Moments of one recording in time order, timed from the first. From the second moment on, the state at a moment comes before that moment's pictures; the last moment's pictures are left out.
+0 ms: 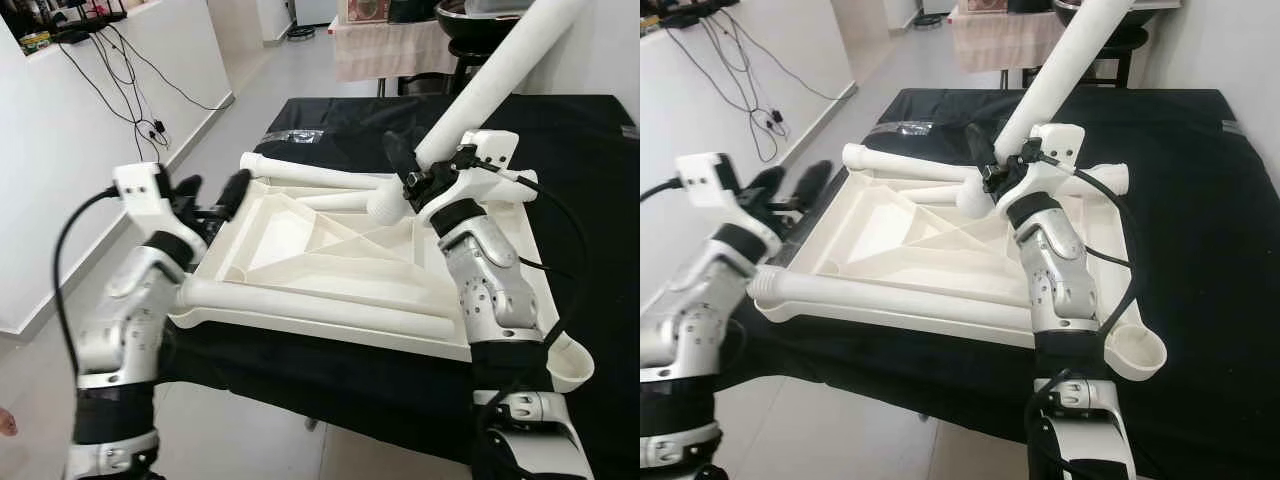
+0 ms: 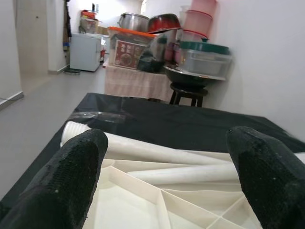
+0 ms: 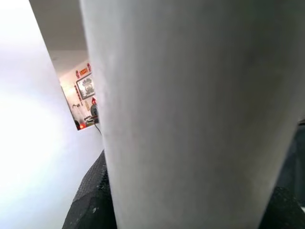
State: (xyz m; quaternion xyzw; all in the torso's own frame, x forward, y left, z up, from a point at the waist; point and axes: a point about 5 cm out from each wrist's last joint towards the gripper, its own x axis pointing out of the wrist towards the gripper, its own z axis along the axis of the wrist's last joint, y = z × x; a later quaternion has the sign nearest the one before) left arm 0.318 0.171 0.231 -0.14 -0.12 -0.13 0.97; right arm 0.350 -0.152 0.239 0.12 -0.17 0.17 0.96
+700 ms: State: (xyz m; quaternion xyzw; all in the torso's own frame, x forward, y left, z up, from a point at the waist) left arm 0.293 0.140 0.192 -0.09 -0.07 -0.15 0.98; right arm 0.321 -0.139 0.214 0.12 -0.13 0.22 0.96
